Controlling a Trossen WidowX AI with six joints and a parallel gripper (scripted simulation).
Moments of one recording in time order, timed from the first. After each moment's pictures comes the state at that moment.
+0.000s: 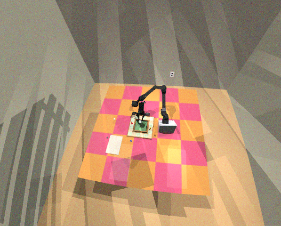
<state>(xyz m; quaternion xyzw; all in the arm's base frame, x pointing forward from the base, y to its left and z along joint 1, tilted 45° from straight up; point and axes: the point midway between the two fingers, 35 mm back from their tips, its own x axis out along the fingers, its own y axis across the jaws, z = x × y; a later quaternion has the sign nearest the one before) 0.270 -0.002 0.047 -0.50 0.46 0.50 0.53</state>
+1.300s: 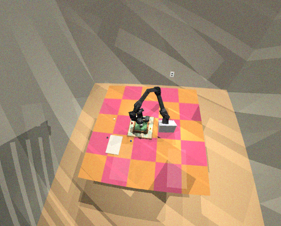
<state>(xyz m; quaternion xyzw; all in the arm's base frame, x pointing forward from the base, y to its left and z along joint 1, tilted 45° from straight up) 0.268 0.011 0.022 -0.64 0.64 0.29 0.31</state>
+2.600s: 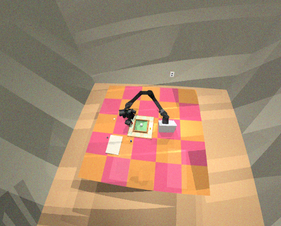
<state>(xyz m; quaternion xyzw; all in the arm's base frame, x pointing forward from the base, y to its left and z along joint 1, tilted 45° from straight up) 0.384 -0.026 0.029 -0.17 0.59 -0.34 0.71</state>
